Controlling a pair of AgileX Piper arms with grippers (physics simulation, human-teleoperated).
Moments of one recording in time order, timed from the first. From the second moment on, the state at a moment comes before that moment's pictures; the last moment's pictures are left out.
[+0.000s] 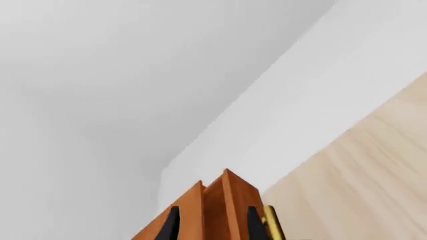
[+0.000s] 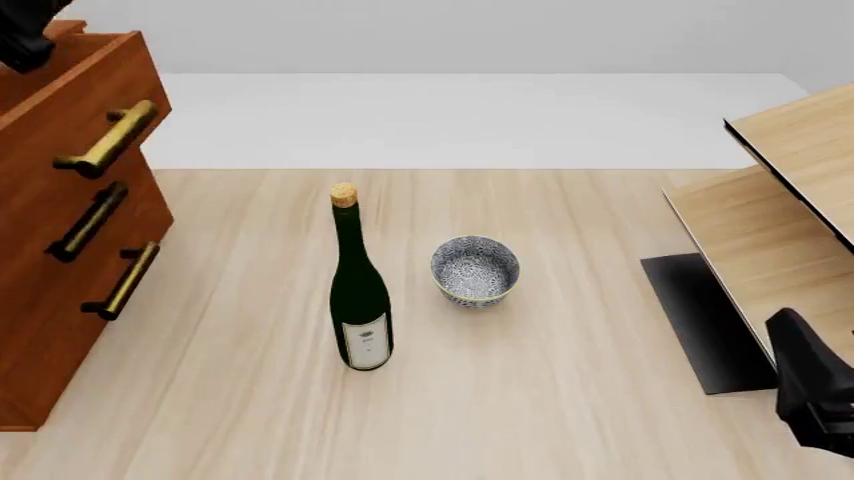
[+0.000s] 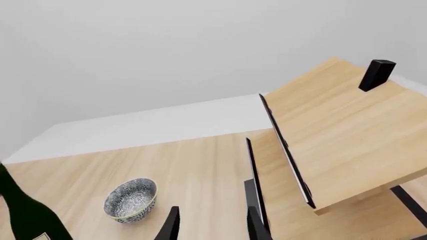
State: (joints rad) left arm -0.06 1.01 -1.14 0.28 0.81; right arm 0.02 0.05 -0.02 -0.01 0.17
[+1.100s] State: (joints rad) left arm 0.06 1.19 -1.39 0.75 0.06; right arm 0.03 0.05 -0.02 -0.01 0.15
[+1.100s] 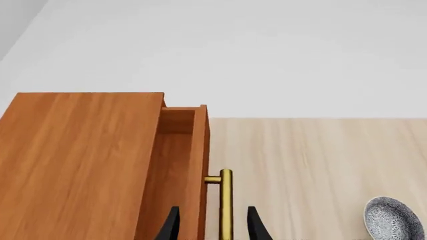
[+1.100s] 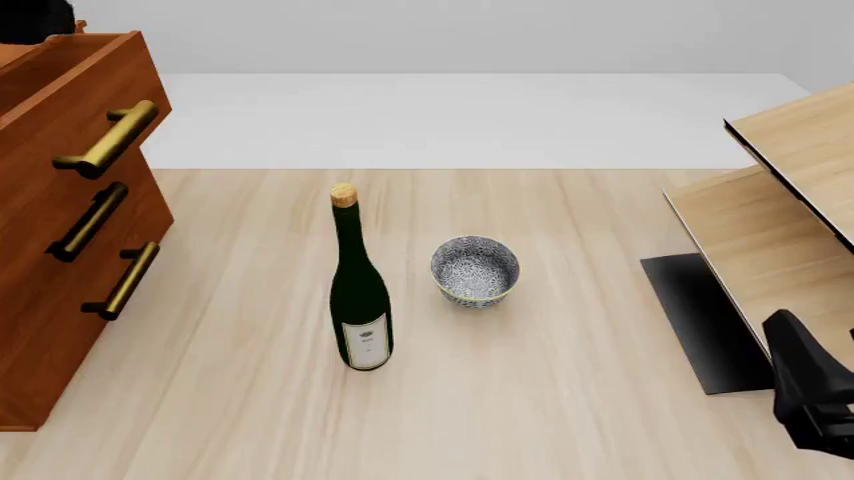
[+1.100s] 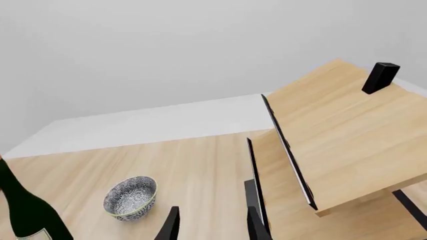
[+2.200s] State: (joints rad) left arm 0.11 1.17 -1.23 0.69 0.02; right arm 0.03 0.04 -0.02 0.00 0.15
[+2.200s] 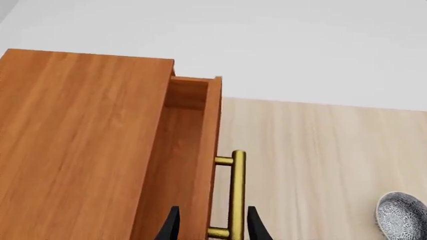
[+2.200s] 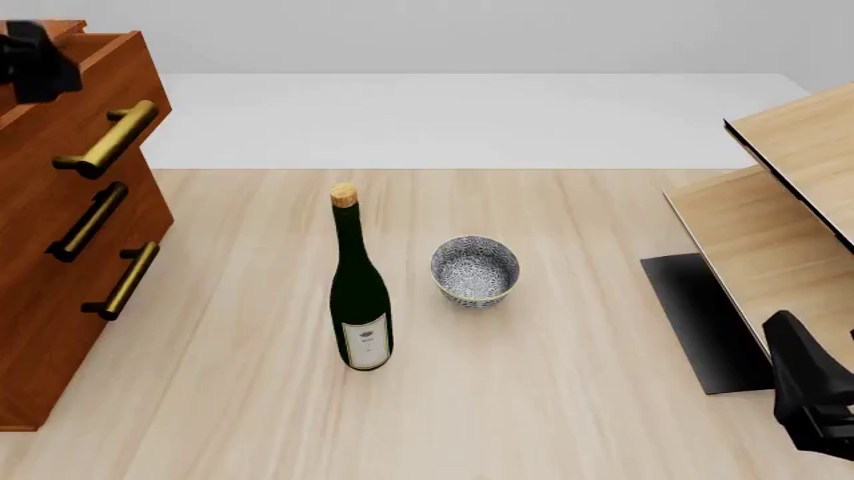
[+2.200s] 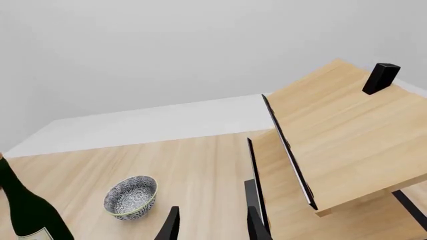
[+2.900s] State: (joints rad) left arm 0.13 1.14 -1.13 0.65 0.00; right arm 0.03 0.04 -0.02 0.00 0.15
